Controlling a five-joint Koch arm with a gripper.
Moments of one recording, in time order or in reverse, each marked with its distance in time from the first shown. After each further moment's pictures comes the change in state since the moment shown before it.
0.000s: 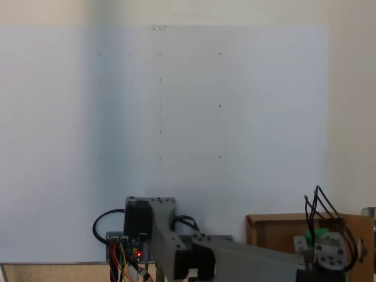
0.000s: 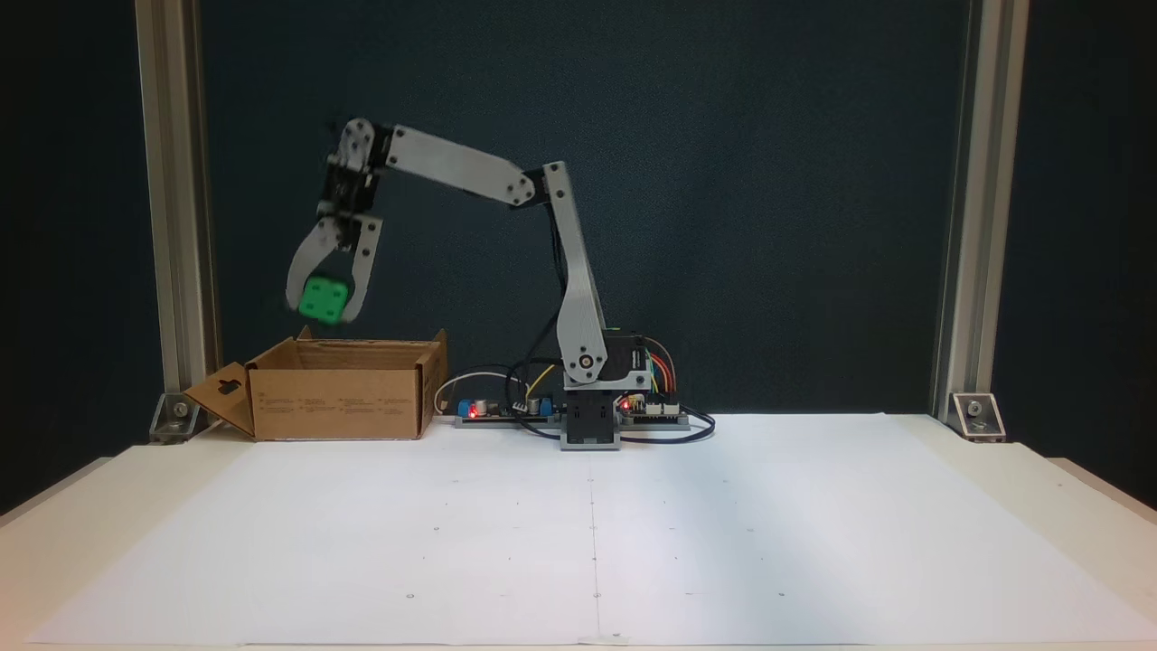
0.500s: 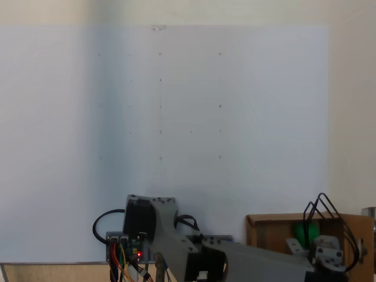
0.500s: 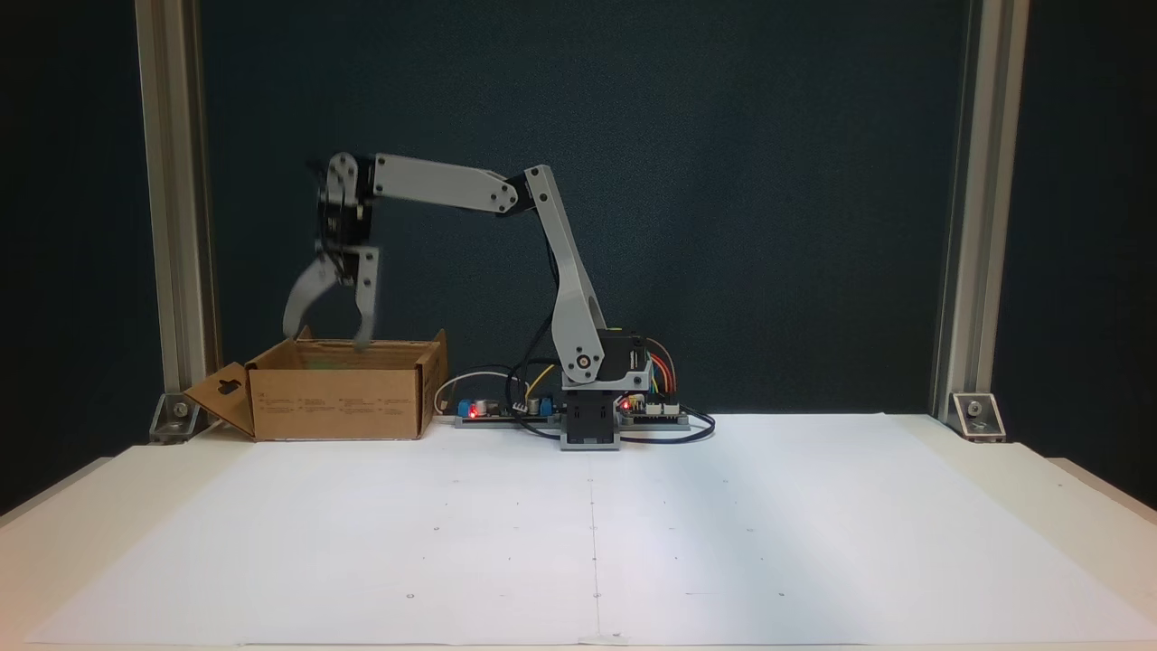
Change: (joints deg) arm 3.2 -4.0 6.2 -0.1 0.0
